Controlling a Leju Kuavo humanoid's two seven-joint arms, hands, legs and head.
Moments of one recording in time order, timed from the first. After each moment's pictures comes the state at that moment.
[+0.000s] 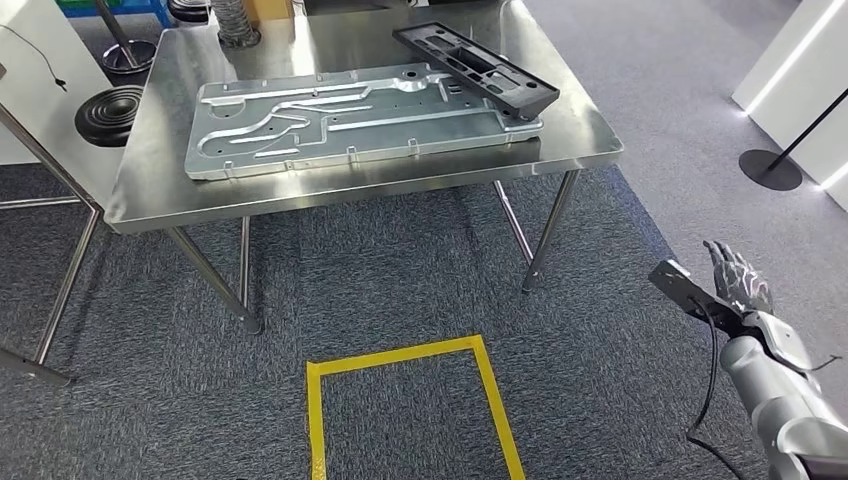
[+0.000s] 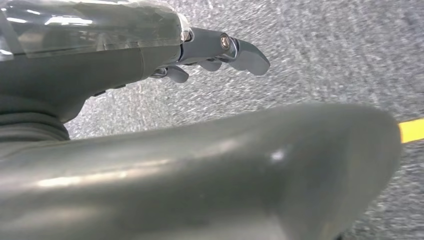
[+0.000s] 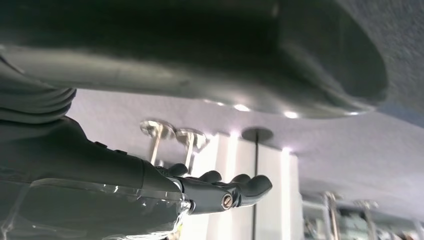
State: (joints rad) left arm -0.10 -0.17 1.13 -0.19 -1.33 0.11 -0.12; right arm -0.67 -0.50 0.02 -0.33 0.79 -0.27 -0.26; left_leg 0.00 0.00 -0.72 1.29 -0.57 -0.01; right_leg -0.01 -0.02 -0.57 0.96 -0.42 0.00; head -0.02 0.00
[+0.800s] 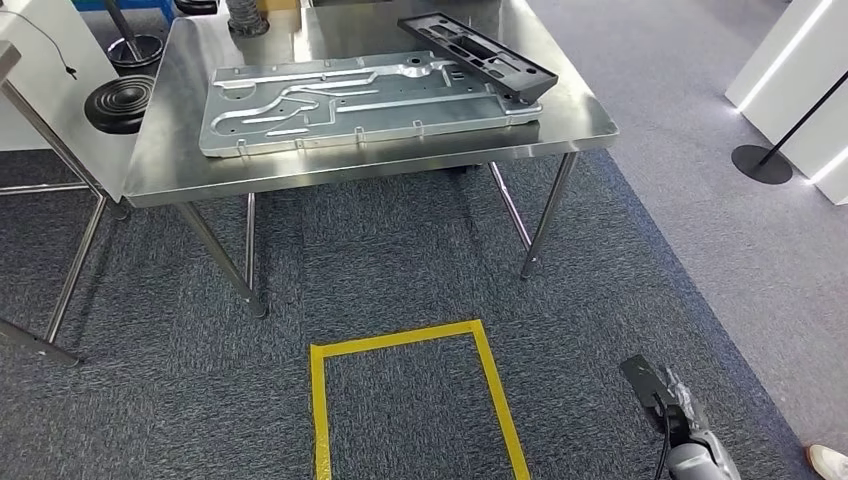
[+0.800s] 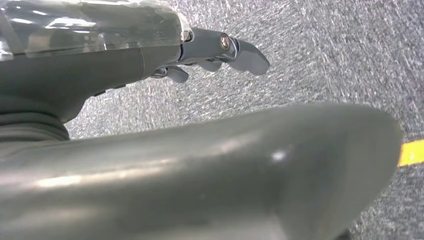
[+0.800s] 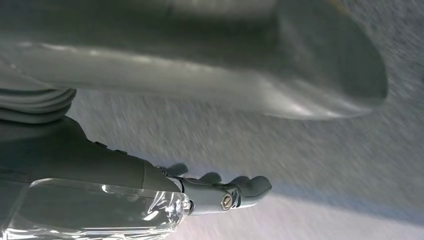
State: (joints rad) left arm -0.10 -0.17 1.13 -0.19 -1.32 0.12 -0.11; right arm -0.35 -0.29 -0.28 -0.28 0.64 -0.21 -0.24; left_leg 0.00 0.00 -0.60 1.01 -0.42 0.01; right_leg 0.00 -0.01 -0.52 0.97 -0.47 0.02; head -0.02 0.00
